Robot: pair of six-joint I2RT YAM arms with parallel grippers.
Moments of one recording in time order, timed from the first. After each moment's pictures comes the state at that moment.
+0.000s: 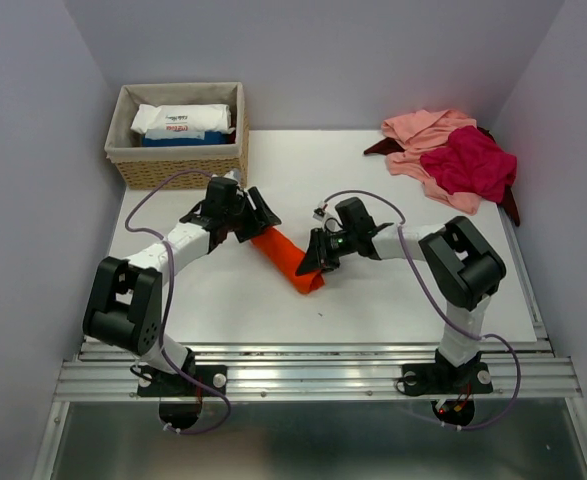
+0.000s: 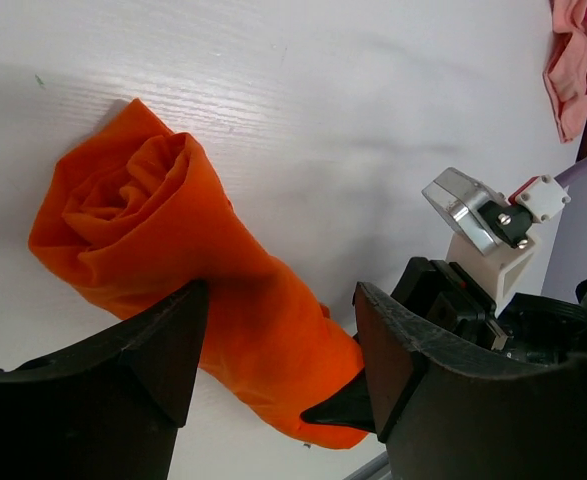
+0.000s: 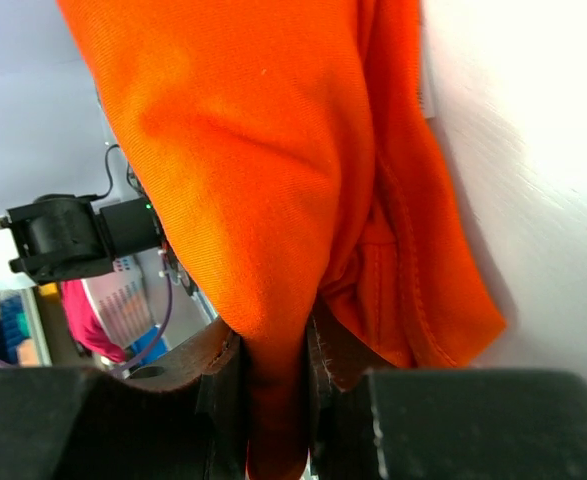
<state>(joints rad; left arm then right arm) -0.35 1.51 0.92 -0.11 0.25 -0.78 0.57 1.90 1.00 0.08 -0.82 0.68</state>
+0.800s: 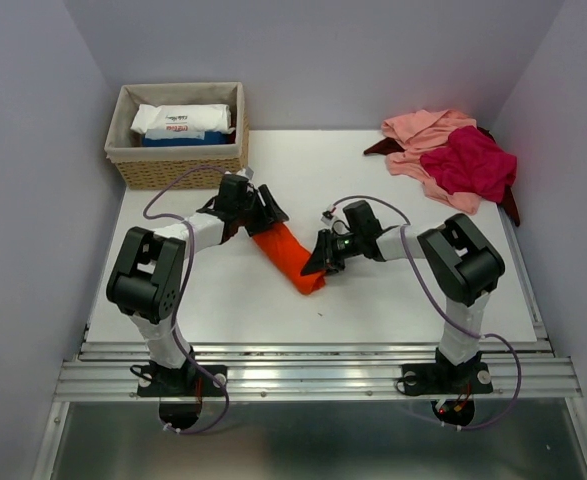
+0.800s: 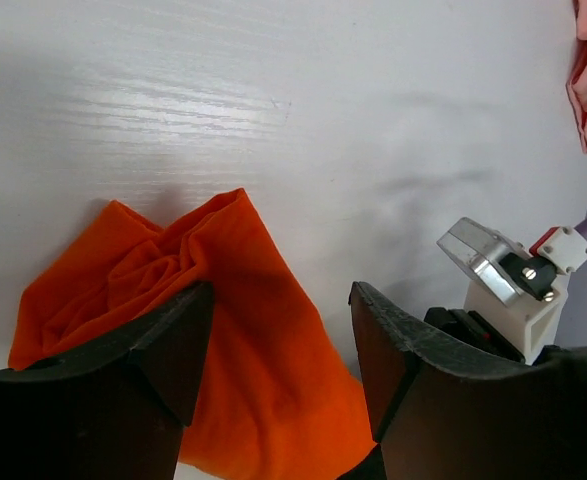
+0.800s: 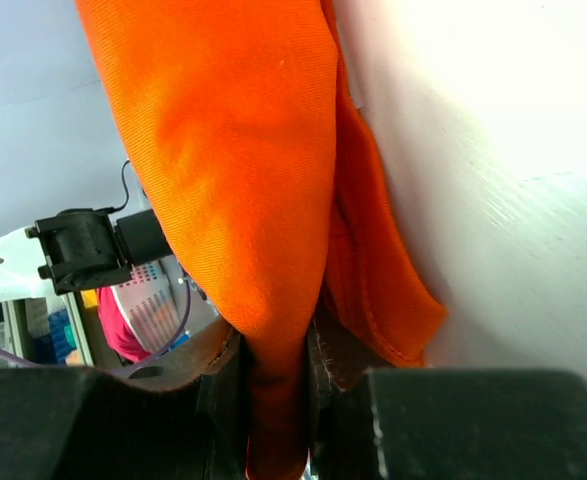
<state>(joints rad) -0.35 1.73 0.99 0.05 0.28 -0.75 0.52 1.93 0.95 0.14 -0.86 0.74</state>
